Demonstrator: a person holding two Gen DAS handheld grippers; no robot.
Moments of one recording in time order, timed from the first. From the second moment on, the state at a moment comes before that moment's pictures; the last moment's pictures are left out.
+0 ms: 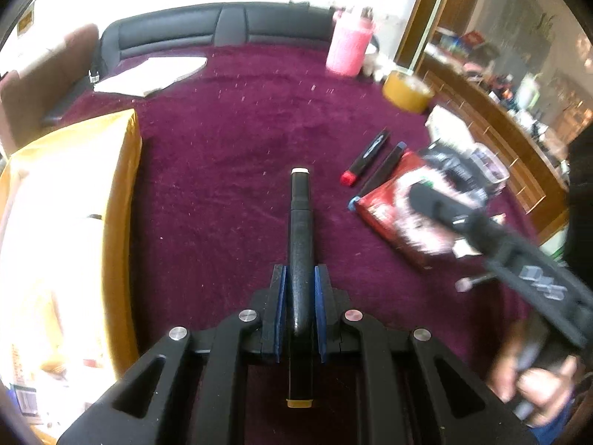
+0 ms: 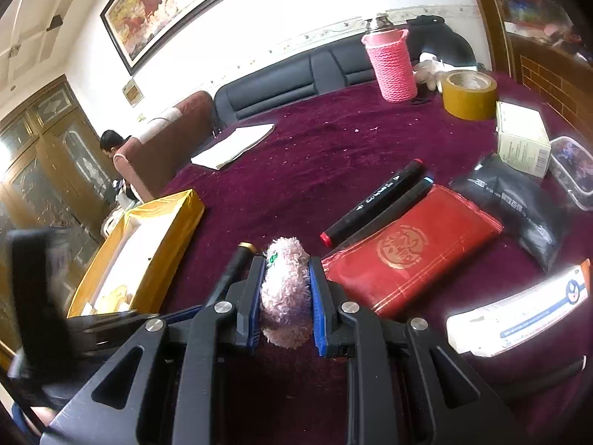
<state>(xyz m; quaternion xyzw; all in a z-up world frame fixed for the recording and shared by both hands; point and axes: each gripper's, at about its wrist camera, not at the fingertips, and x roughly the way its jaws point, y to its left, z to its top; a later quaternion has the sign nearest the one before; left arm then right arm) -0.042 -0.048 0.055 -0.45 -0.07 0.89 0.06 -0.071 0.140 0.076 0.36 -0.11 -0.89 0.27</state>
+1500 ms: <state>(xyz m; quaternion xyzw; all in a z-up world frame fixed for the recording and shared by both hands) -0.022 -0.256 0.041 -0.41 -0.28 0.87 -0.02 -0.121 -0.115 0.104 0.44 -0.01 -0.82 0.36</state>
